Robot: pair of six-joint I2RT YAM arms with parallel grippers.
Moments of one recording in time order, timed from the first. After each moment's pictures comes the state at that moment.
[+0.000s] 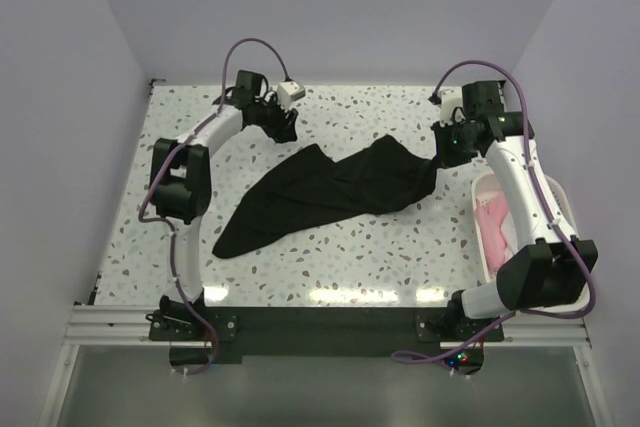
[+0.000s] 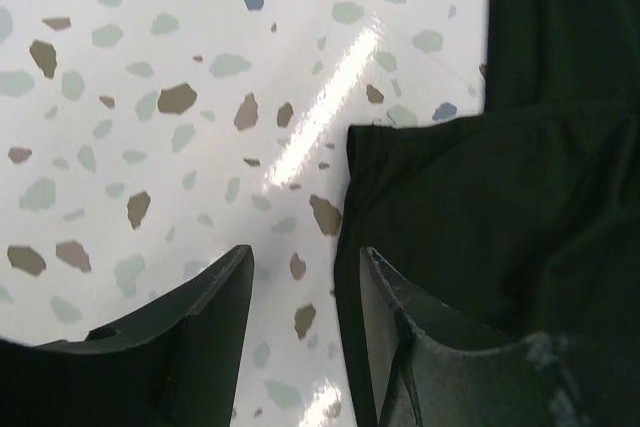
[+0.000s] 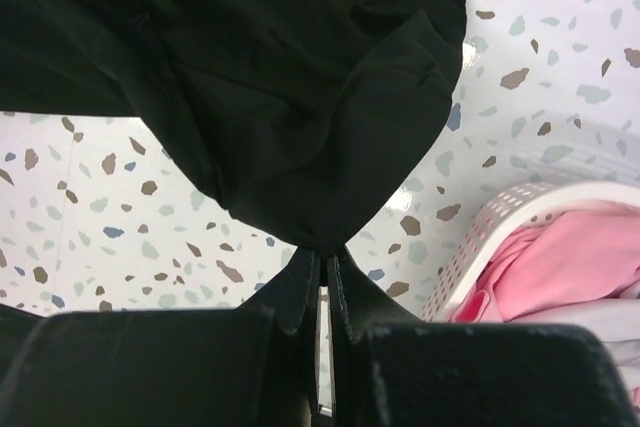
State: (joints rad) left arm -0.22 2.15 1.73 -0.46 0.59 0.47; right arm 0.07 1.45 1.46 -1.03 -0.15 -0.19
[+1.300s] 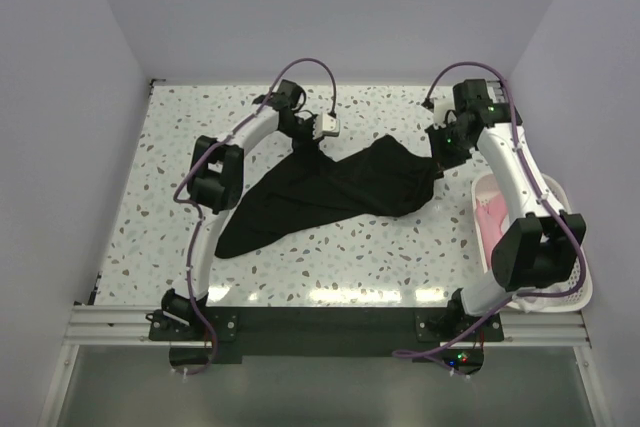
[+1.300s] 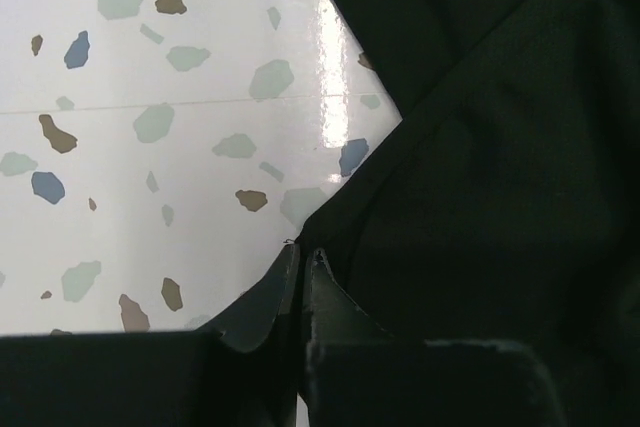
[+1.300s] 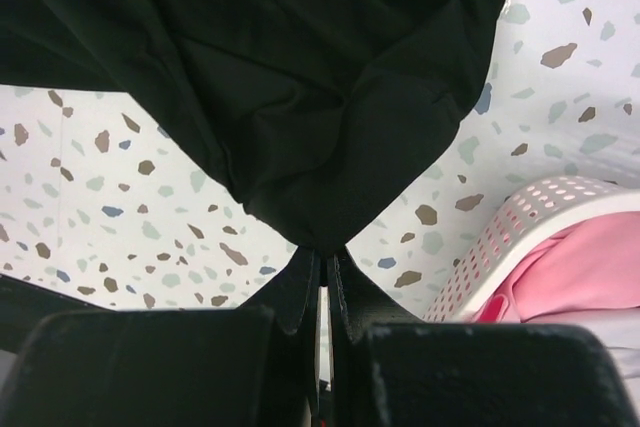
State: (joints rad) left arm -0.37 2.48 2.10 -0.76 0.67 1.09; right arm 0.07 1.56 1.49 -1.10 -0.16 -0.20
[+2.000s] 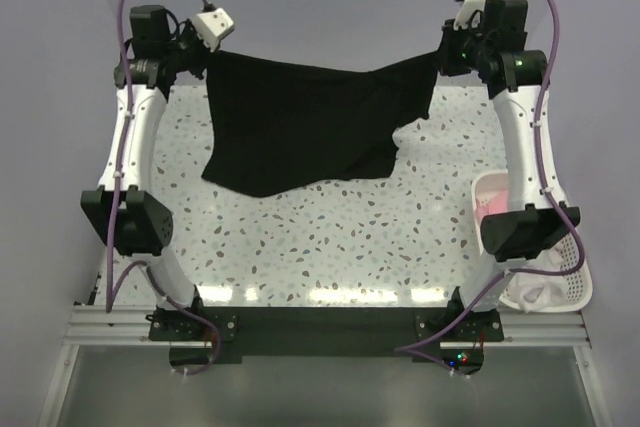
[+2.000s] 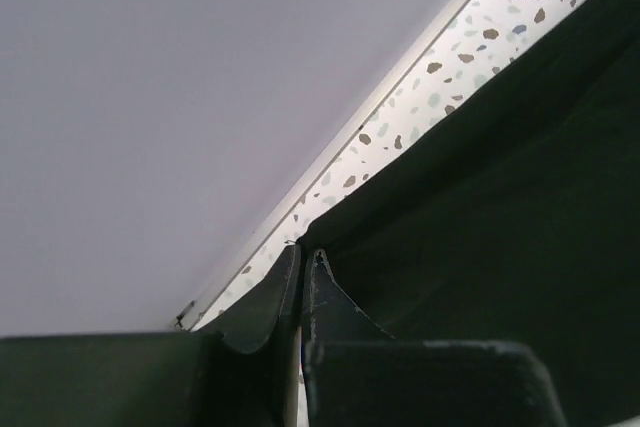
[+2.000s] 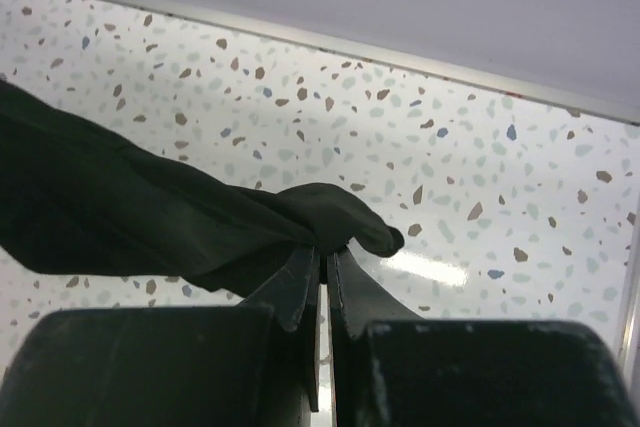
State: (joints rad) left arm 0.01 1.86 2.03 -0.63 0.50 0.73; right arm 0.07 1.78 2.19 -0.91 -0.21 -0.03
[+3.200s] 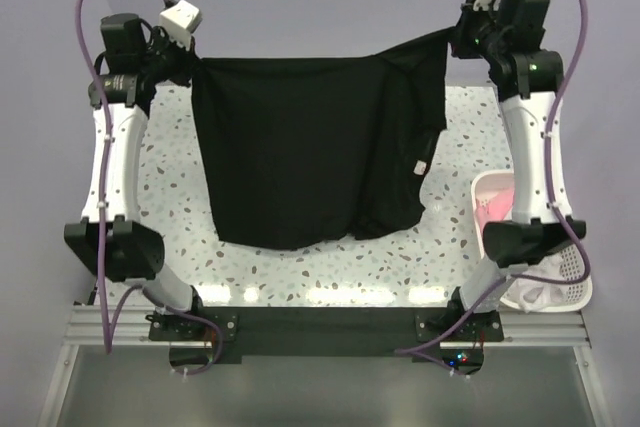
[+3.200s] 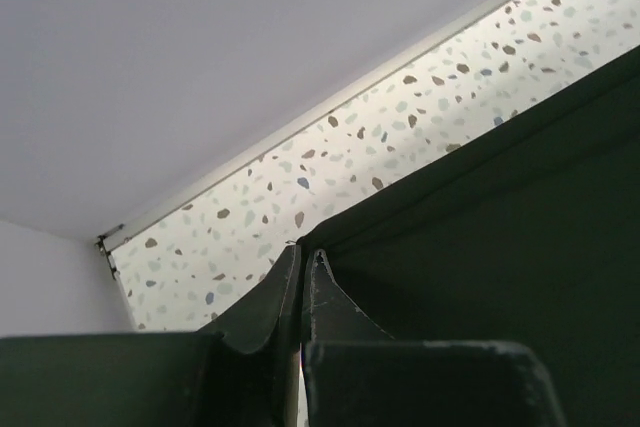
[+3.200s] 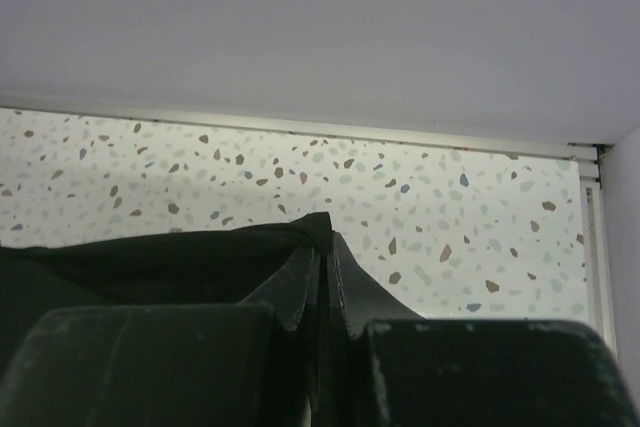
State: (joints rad) left arm 0.08 1.58 1.83 -0.63 0.48 0.40; right arm 0.07 1.69 2.23 -0.83 -0.07 0.07
